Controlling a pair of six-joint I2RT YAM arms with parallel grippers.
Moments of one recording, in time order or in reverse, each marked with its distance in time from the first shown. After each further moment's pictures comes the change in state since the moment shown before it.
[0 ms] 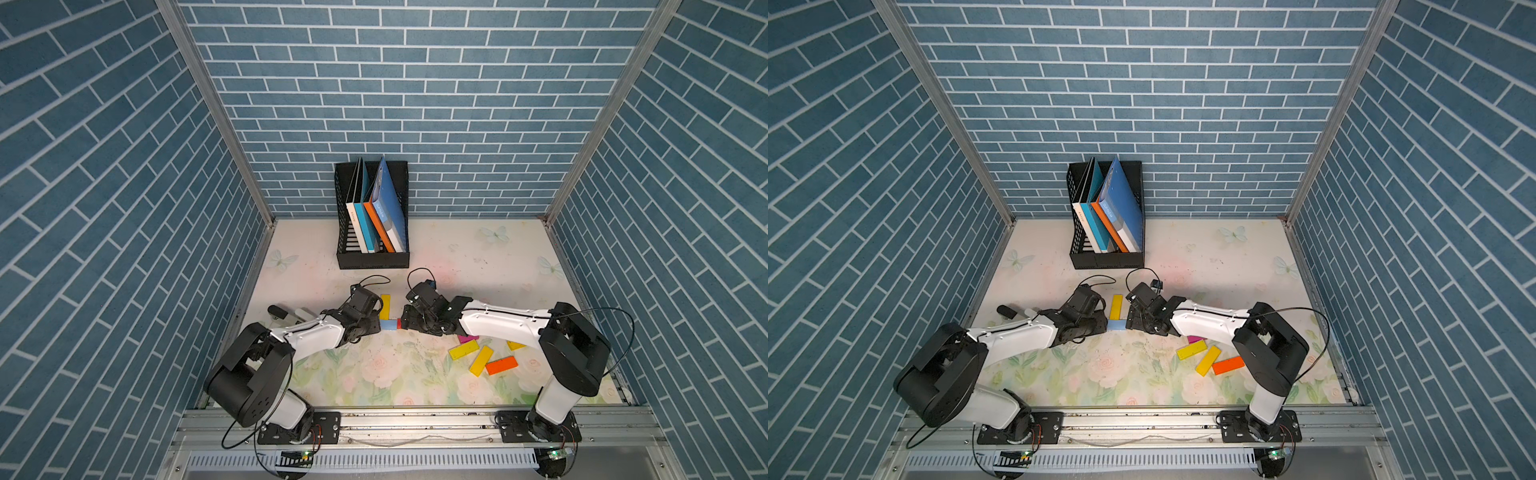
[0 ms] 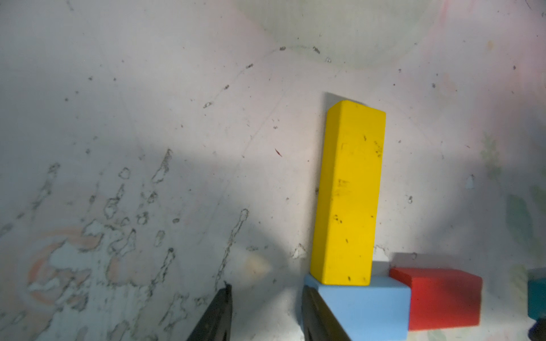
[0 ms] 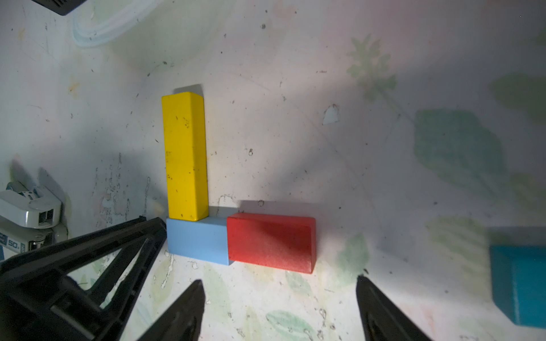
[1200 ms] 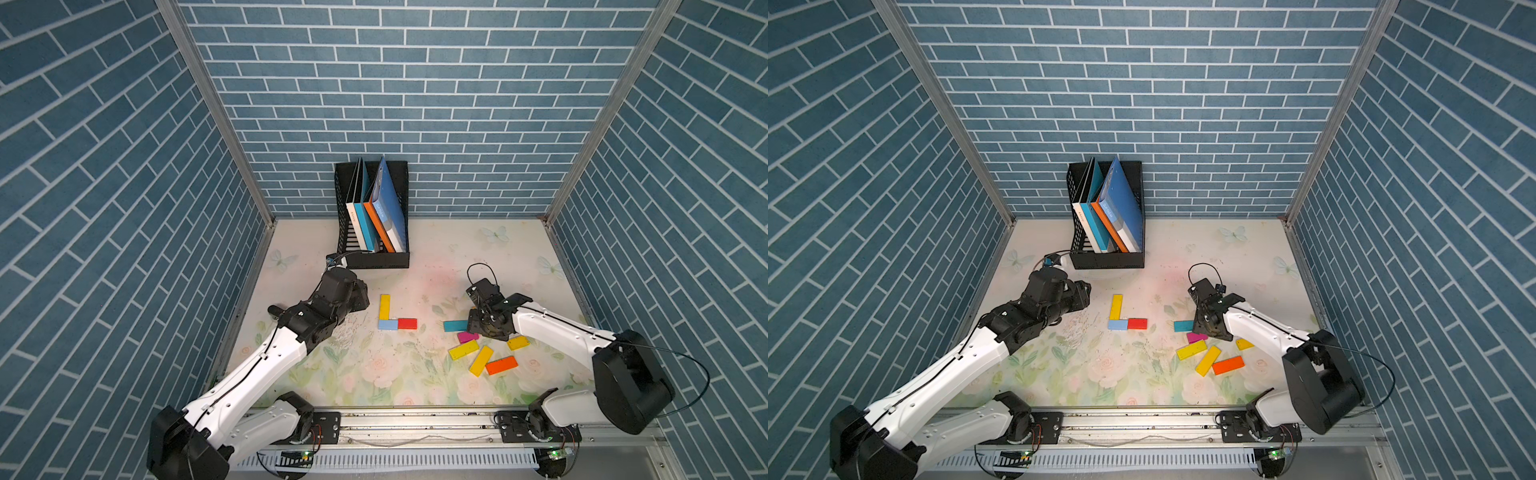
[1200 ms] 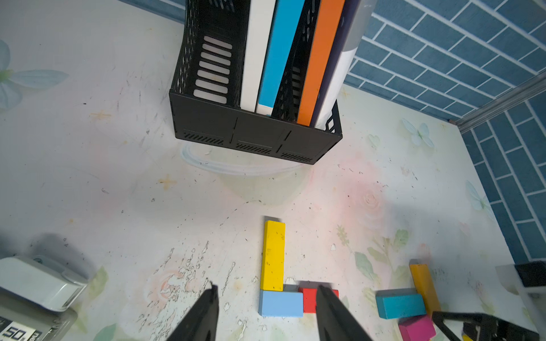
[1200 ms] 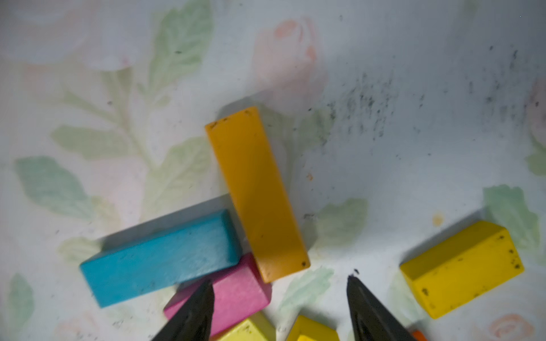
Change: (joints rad) left arm 0.023 -0.441 0.220 -0.321 -0.145 0.082; right arm -0.414 -0.270 -0.250 -0.319 0.115 -0.286
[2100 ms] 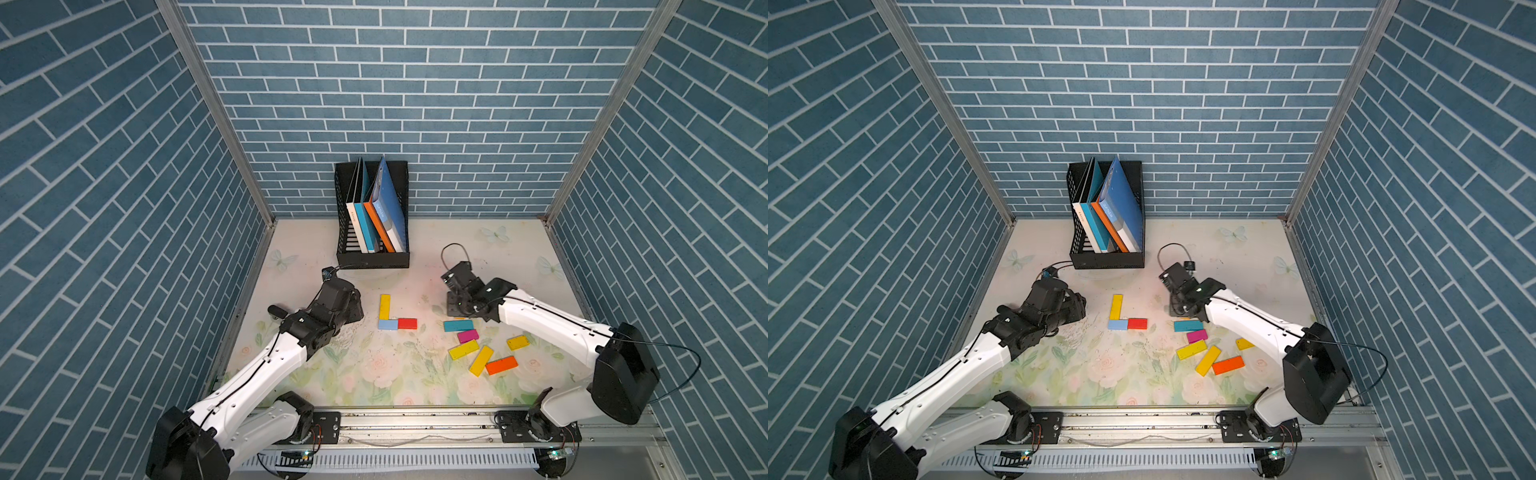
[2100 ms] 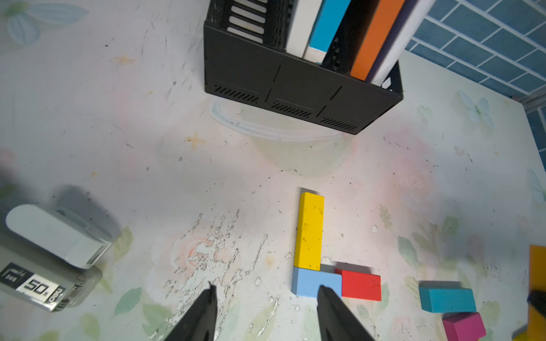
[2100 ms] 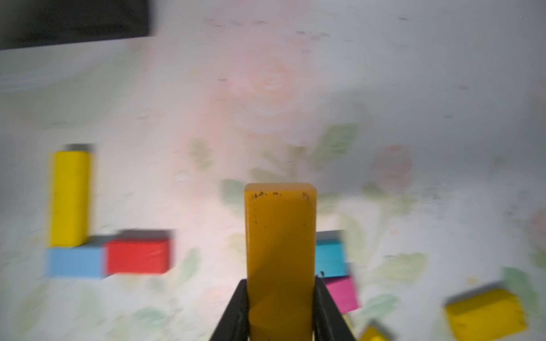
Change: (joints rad) left arm 0.060 -0.023 -0.130 -0.012 0.005 -0.047; right arm 0.342 0.050 0.314 -0.044 0.082 0.045
